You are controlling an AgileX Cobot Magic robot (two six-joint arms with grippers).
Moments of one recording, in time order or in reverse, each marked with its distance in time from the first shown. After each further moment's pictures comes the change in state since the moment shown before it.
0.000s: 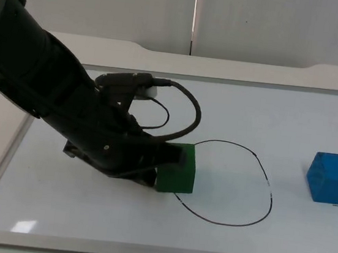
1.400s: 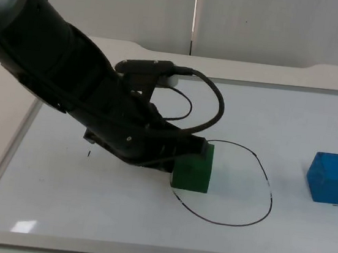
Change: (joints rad) right arm 0.000 0.000 0.000 0.000 0.000 -0.007; left arm -0.060 0.001 -0.057 -0.047 -0.064 0.034
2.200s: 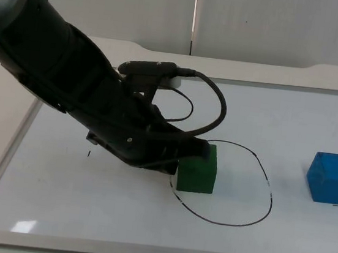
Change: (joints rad) right arm 0.000 0.000 0.000 0.000 0.000 0.000; left arm 0.000 0.000 0.000 0.000 0.023 0.021
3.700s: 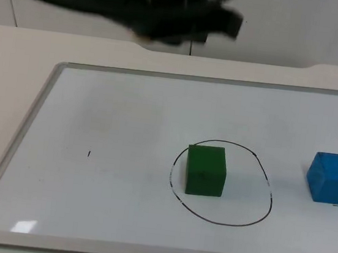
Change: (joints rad) right arm 0.000 0.000 0.000 -0.002 0.000 0.000; left arm -0.055 -0.449 -0.012 0.164 -0.081 0.012
